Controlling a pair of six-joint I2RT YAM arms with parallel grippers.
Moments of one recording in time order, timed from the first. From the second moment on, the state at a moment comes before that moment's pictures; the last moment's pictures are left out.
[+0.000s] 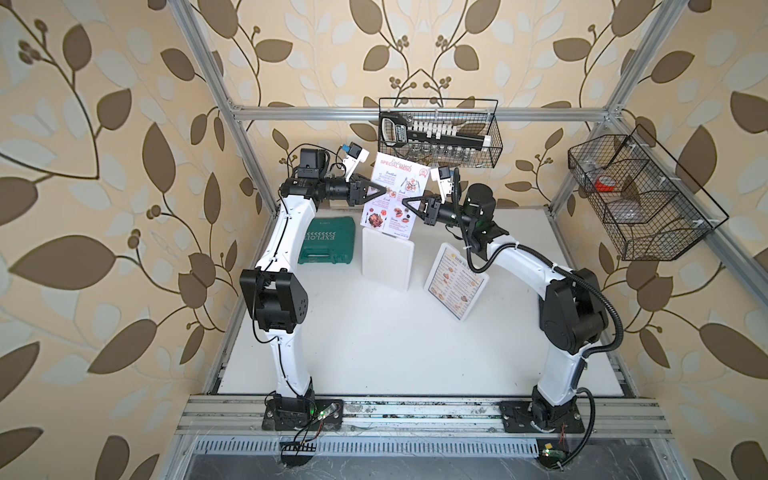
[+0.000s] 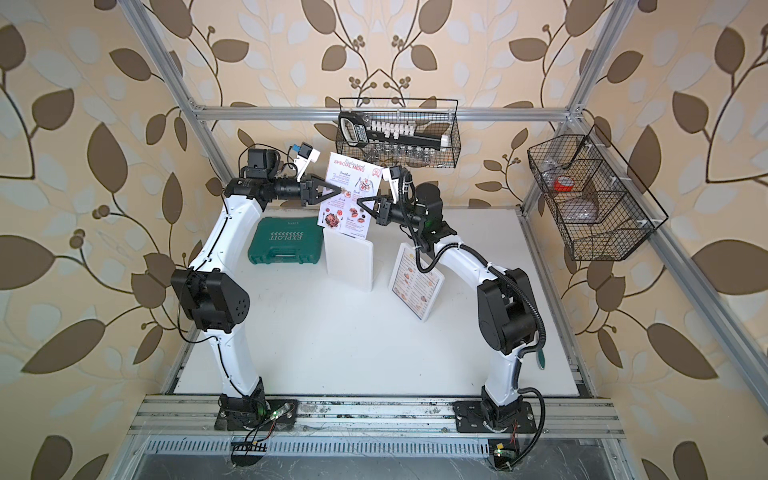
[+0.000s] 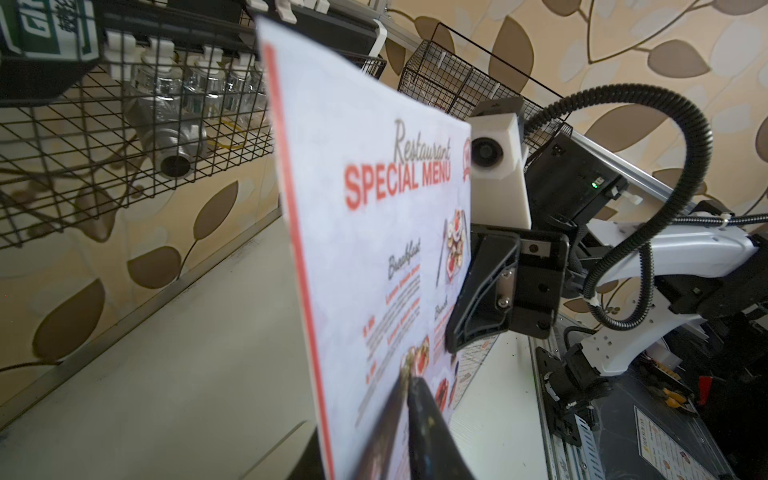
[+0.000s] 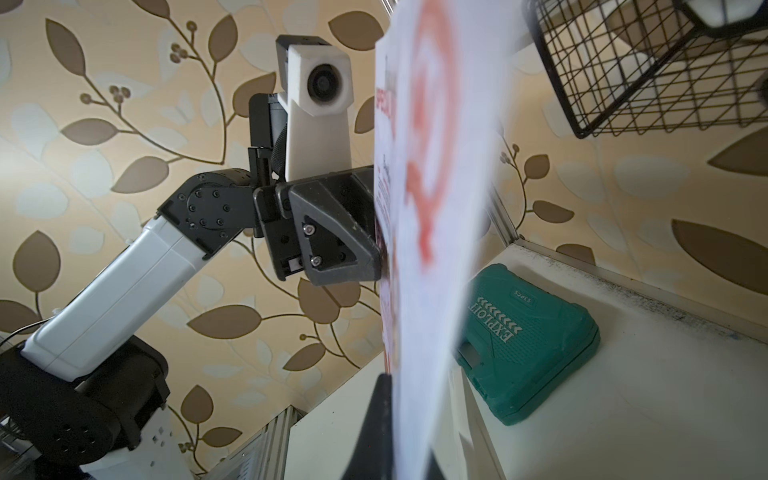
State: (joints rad) left arm -0.04 1.99 2.13 -0.71 1.21 0.16; right arm 0.41 1.90 1.52 0.48 -0.75 0.64
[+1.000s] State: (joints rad) left arm -0.02 2.04 2.17 -0.72 1.20 0.18; right arm 0.48 1.95 1.54 0.51 -0.54 0.56
